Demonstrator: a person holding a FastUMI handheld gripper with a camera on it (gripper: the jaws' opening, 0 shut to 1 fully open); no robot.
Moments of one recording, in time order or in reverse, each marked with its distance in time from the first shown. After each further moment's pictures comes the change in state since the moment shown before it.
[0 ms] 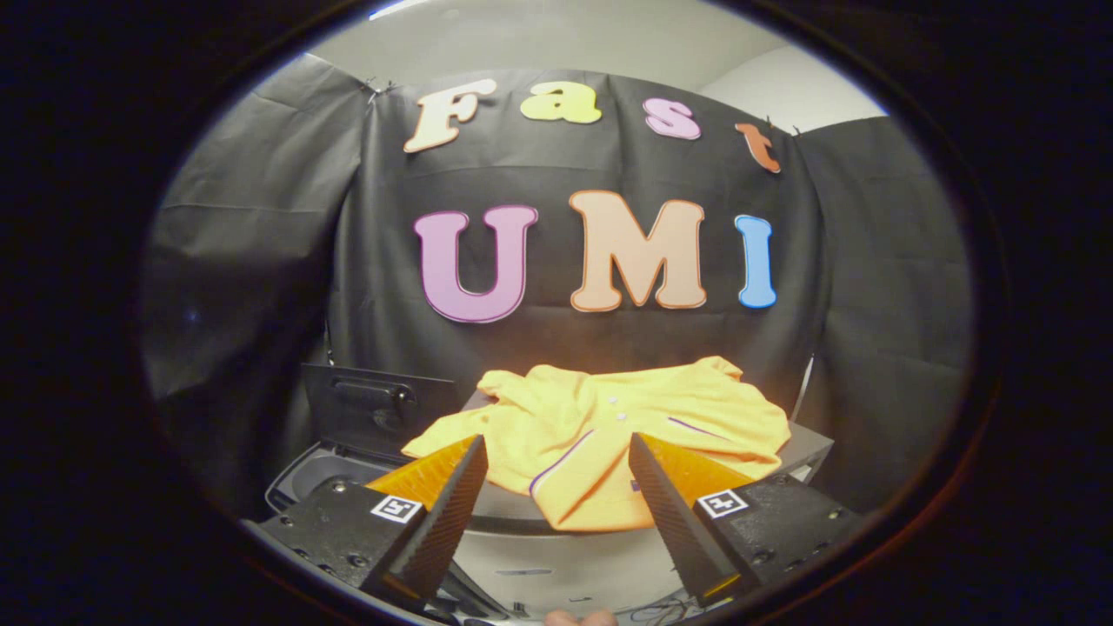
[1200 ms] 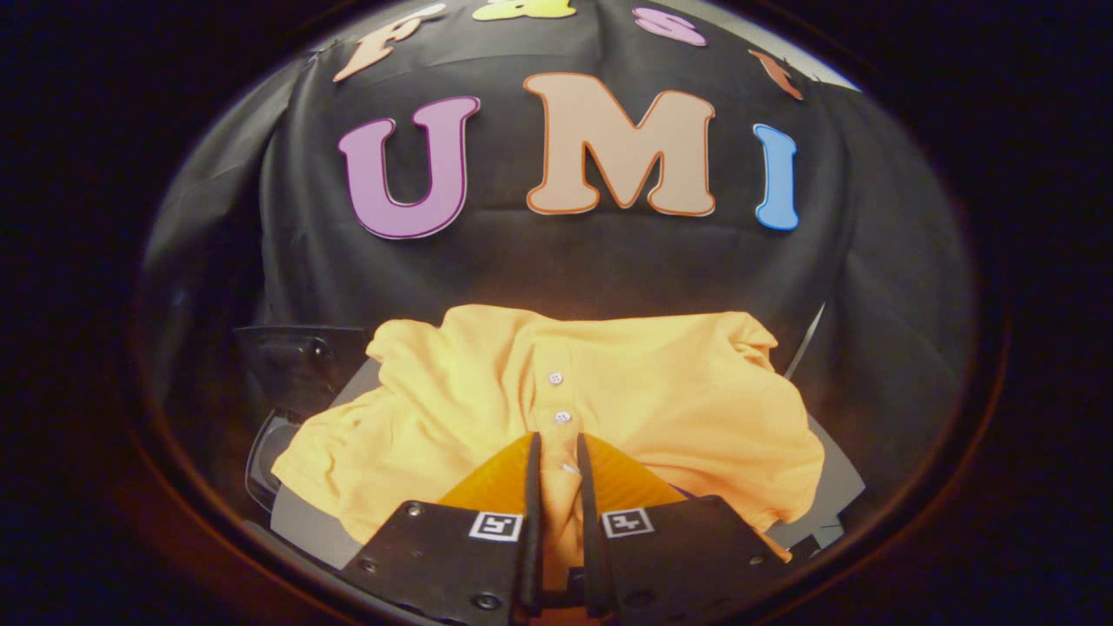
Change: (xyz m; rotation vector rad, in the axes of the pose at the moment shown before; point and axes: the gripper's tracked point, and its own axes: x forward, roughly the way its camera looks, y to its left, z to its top) arm 0.107 -0.058 -0.042 -0.025 0.379 -0.033
